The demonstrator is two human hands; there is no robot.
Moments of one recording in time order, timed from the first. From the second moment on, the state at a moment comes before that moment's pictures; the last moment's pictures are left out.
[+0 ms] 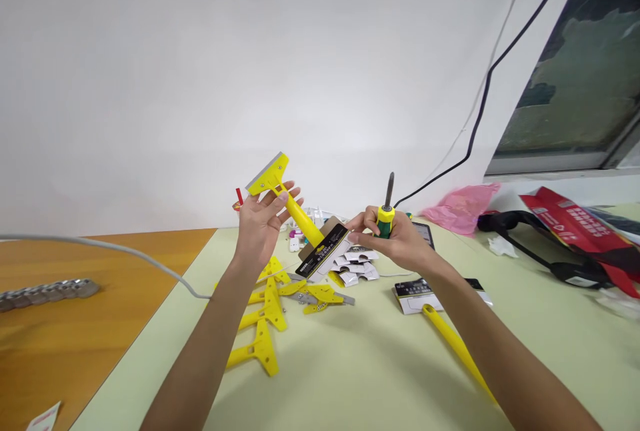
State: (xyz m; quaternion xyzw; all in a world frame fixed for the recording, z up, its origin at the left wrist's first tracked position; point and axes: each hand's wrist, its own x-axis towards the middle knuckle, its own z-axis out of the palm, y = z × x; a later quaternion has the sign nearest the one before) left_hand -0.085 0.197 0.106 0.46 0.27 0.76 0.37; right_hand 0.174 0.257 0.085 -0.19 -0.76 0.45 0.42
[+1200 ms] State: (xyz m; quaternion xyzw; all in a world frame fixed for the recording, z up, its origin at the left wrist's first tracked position) left_hand -0.071 0.206 0.085 0.65 0.47 0.52 0.28; right_hand 0.144 0.255 0.070 -0.25 -0.61 0.50 0.56
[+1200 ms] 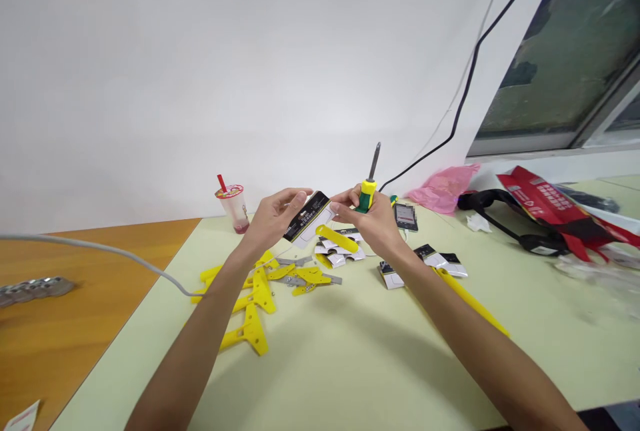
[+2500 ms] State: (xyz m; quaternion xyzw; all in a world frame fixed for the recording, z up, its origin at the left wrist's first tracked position) left_hand 0.025 0.231 -0.030 0.59 0.46 0.38 0.55; right_hand 0.258 0.309 0.095 -0.41 -0.85 0.32 -0.01
